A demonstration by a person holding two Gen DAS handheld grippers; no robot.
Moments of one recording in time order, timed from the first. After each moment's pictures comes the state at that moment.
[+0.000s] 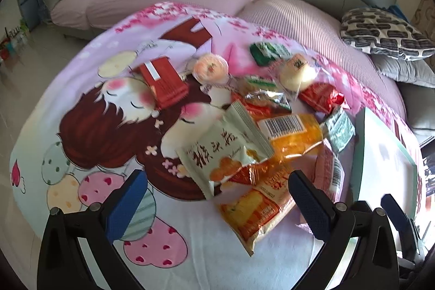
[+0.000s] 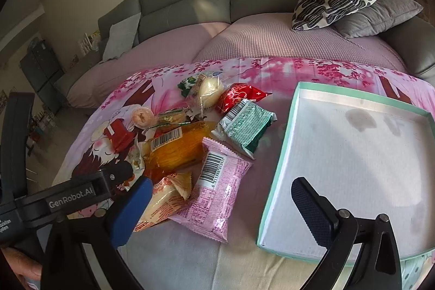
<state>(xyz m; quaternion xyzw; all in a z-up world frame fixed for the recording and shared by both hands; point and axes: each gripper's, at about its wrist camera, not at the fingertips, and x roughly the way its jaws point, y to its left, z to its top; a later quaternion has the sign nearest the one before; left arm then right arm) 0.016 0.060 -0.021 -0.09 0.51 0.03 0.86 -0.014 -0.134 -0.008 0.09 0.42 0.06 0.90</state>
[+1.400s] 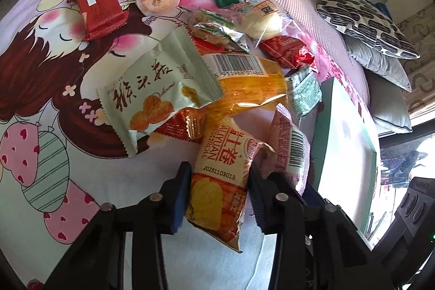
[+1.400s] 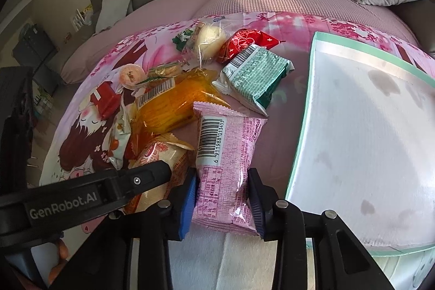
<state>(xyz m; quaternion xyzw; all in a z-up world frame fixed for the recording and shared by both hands) 0.020 0.028 -0.058 -0.20 0.58 -0.09 0.78 -0.002 -0.126 -0.049 0.09 0.50 0.06 0.86</state>
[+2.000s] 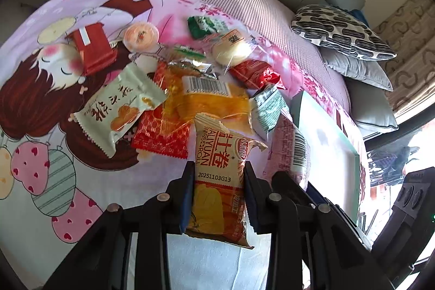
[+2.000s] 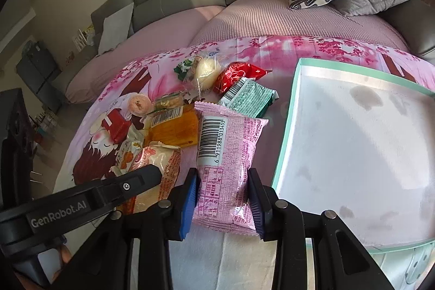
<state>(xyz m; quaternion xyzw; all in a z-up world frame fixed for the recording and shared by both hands) 0.017 0.021 -0.021 -0.20 0.53 -0.12 0.82 -0.012 -0.142 -0.015 0.12 0.45 0.06 0.88</state>
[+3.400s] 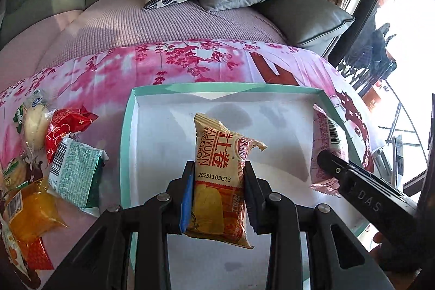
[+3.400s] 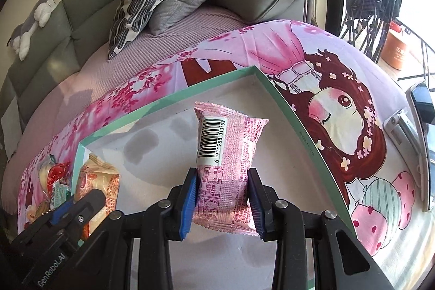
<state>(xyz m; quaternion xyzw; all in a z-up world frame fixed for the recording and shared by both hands) 0.055 -0.203 -0.029 0.06 0.47 -0.31 0.82 -0.037 -0.364 -0.024 0.23 0.41 -0.26 0.84</state>
